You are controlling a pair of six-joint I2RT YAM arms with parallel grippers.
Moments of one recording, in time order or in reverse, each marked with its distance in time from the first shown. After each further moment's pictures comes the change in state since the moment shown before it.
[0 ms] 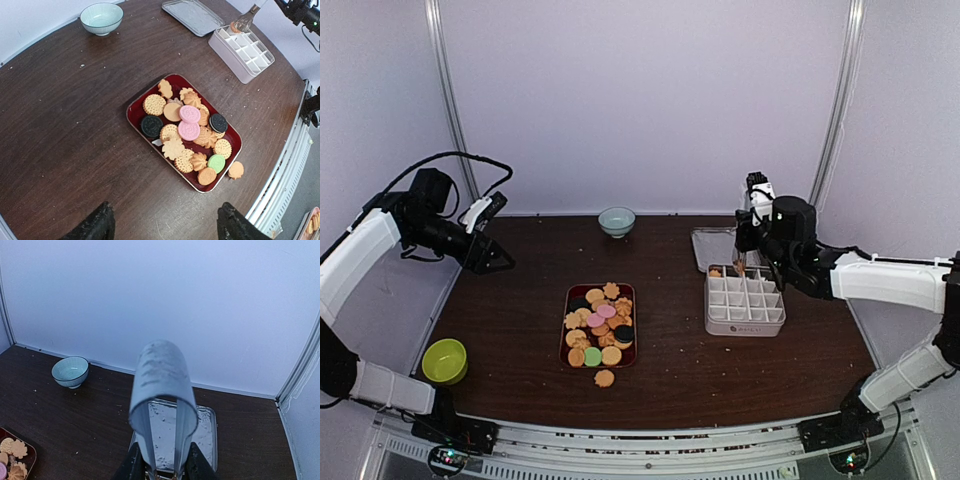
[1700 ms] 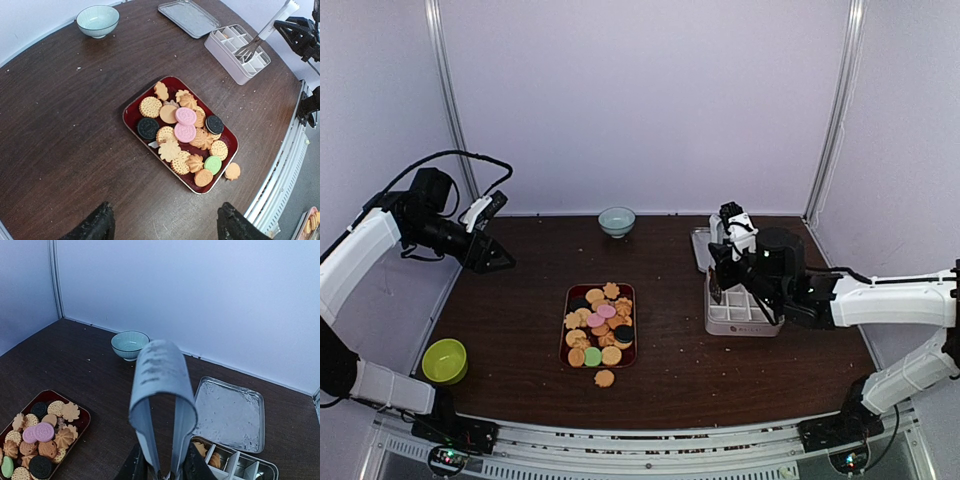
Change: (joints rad) left arm 0.000 0.003 0.004 0.000 0.021 0.000; right arm 0.229 -0.063 -0.111 -0.016 0.000 0.051
